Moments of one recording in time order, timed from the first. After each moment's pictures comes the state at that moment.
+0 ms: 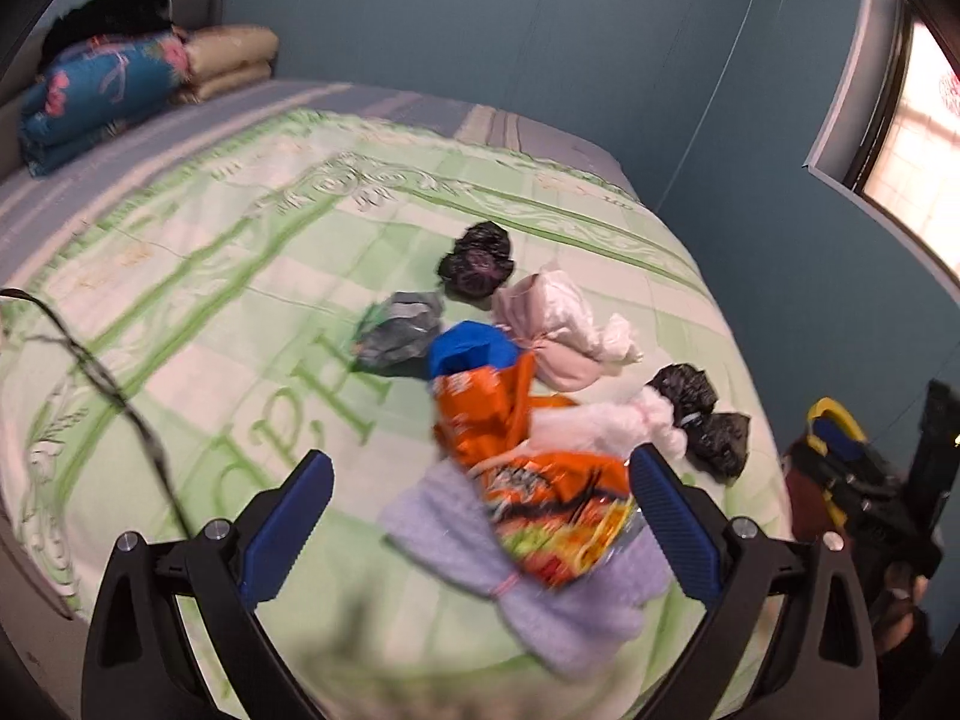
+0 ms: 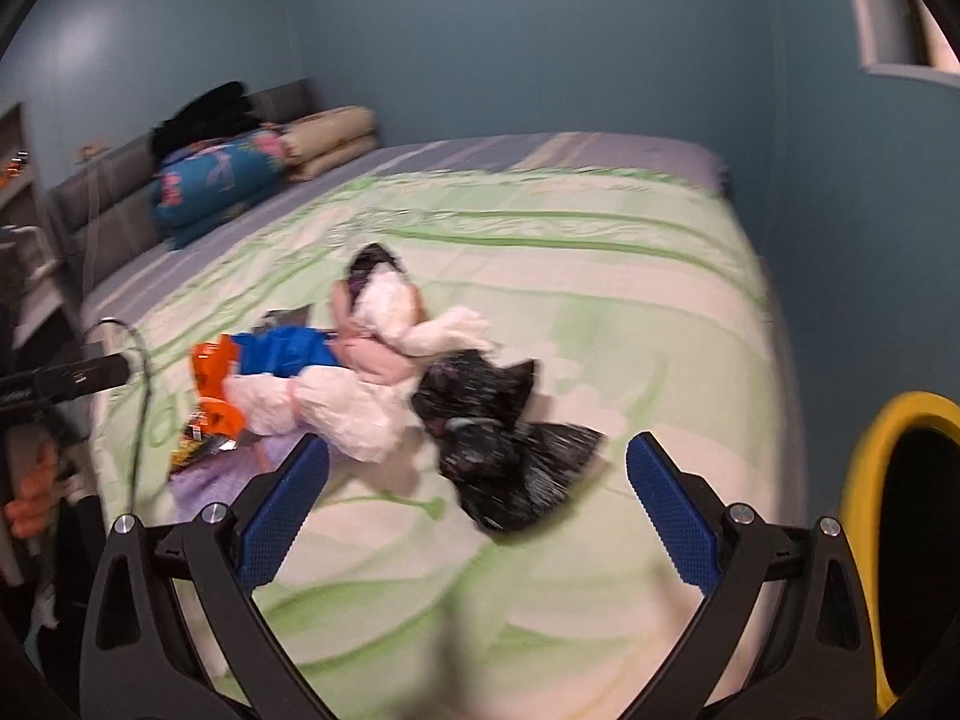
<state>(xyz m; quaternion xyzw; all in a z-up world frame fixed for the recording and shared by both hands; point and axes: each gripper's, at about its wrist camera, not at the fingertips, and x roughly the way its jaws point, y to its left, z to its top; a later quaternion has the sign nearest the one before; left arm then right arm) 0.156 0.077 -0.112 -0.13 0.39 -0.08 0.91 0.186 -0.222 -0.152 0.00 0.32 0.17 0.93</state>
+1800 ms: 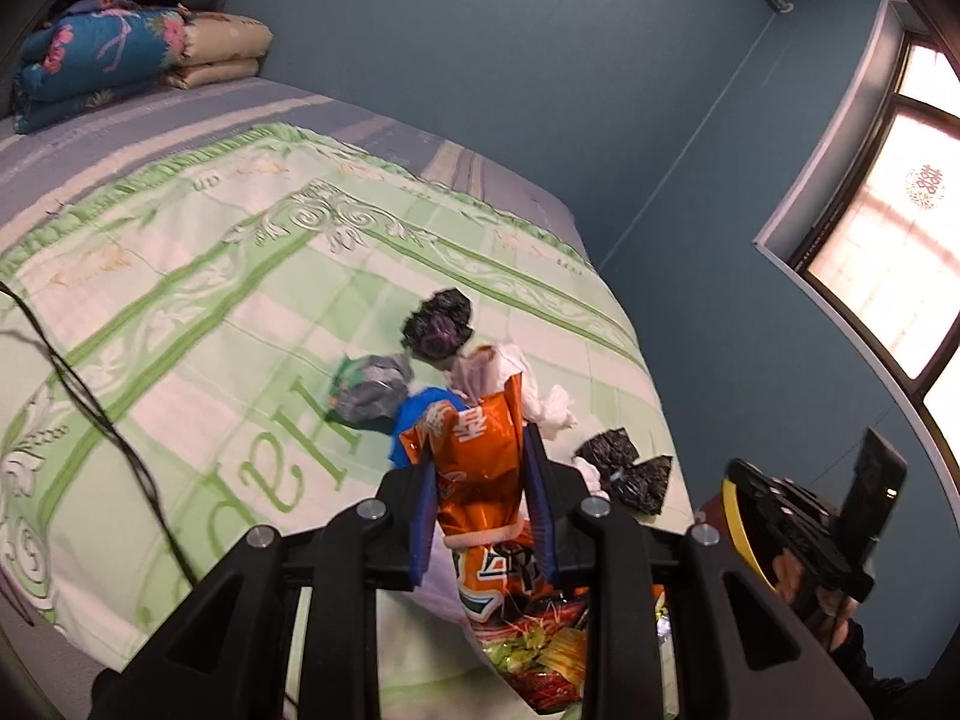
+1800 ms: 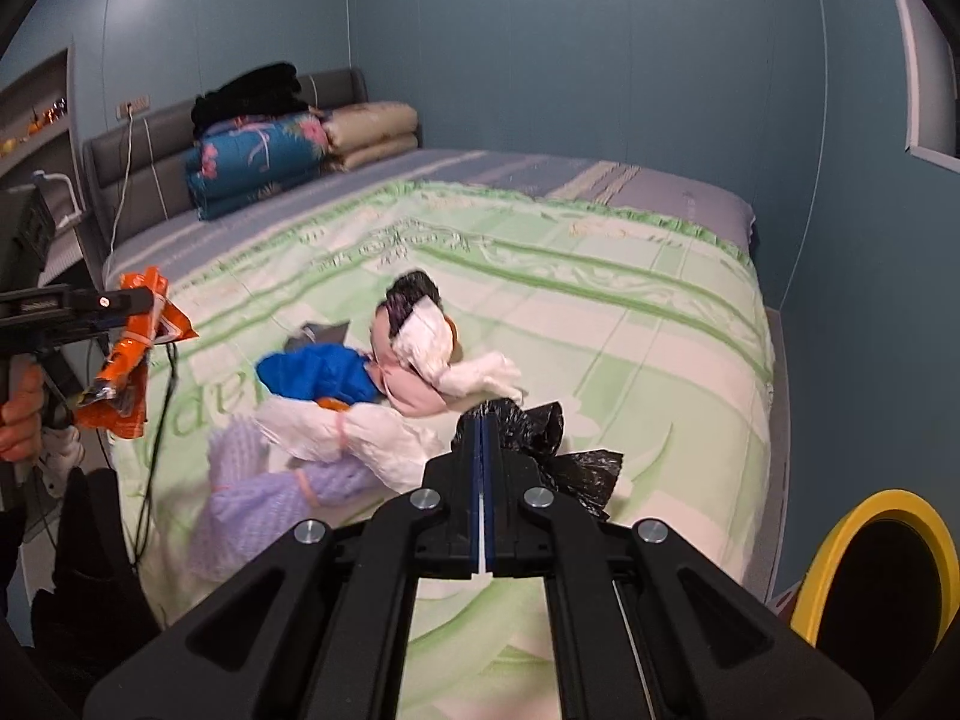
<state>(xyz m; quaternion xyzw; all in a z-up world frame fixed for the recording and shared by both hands) 0.147 0.122 -0.072 -0.20 0.33 -0.12 0.91 0.169 -0.205 -0.101 -0.06 0.29 0.19 0.94</state>
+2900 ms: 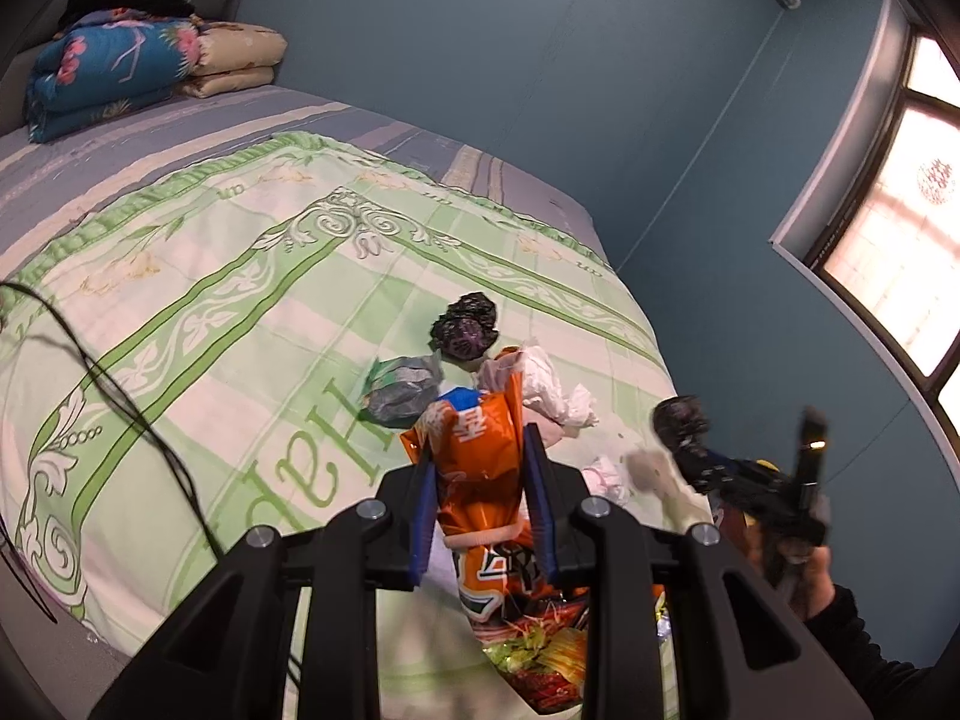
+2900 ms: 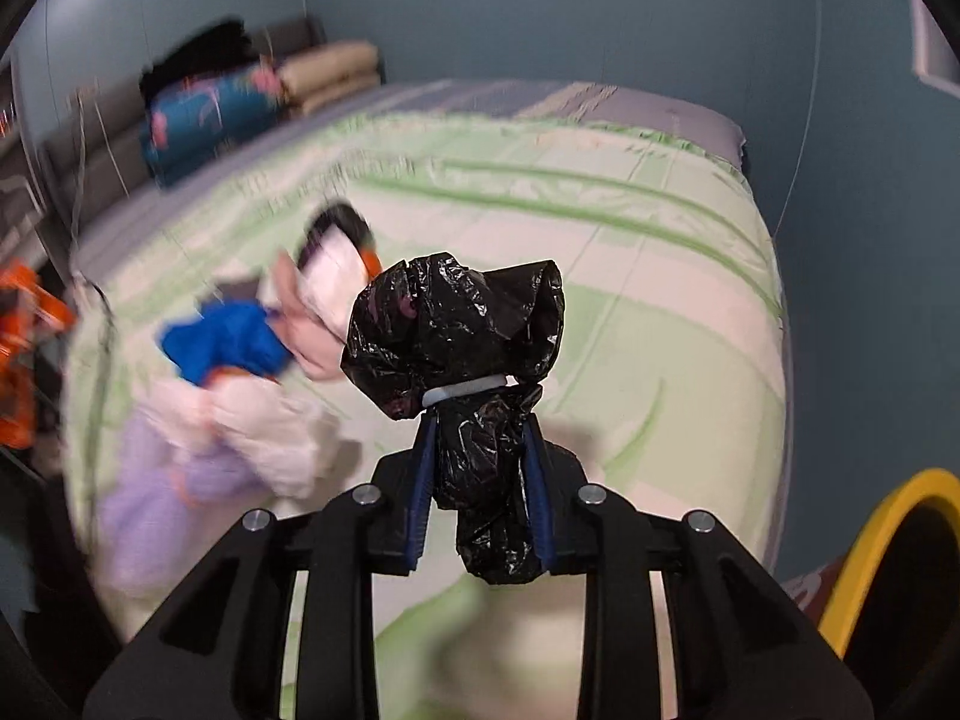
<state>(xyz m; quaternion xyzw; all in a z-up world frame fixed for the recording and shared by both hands) 0.139 0.125 -0.067 -0.19 0.34 -0.11 0.92 0.236 -0.234 -0.147 -0.03 0.37 0.17 0.91</state>
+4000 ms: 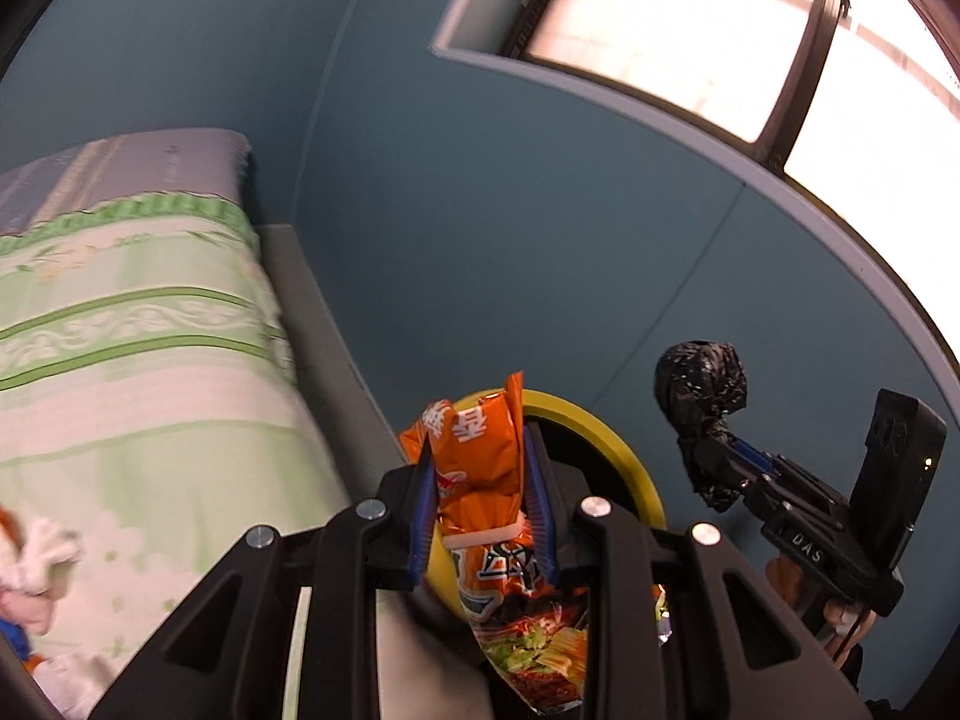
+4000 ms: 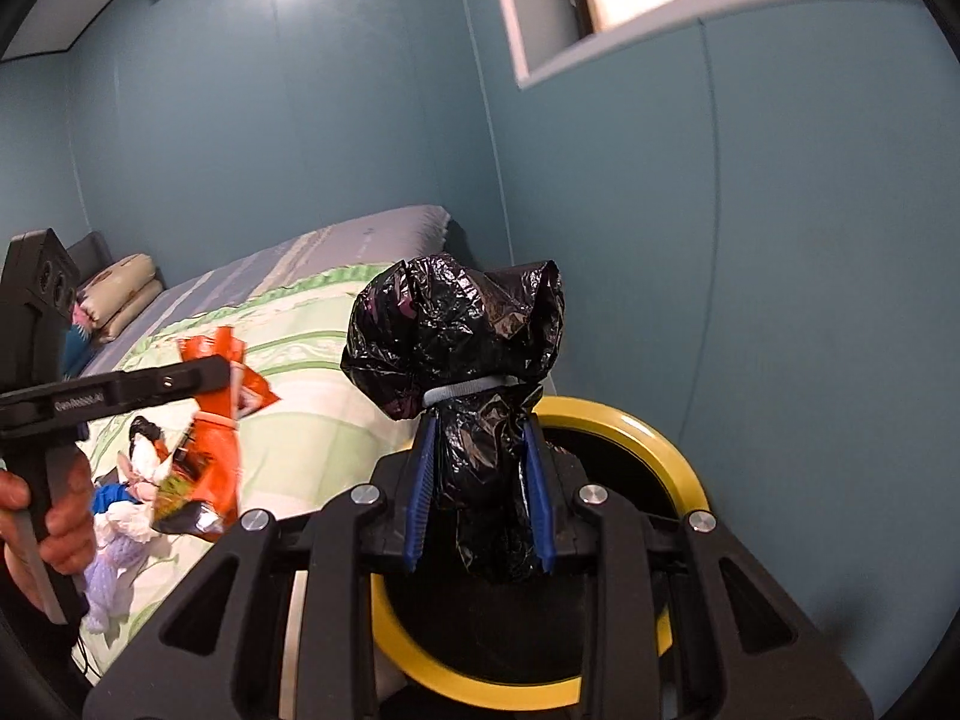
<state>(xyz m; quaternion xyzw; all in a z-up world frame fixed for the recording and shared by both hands) 0.244 -0.317 -0.043 -0.02 0.37 -0.43 0.82 0.069 -0.500 -0.056 0.11 0.25 -0.12 0.95</state>
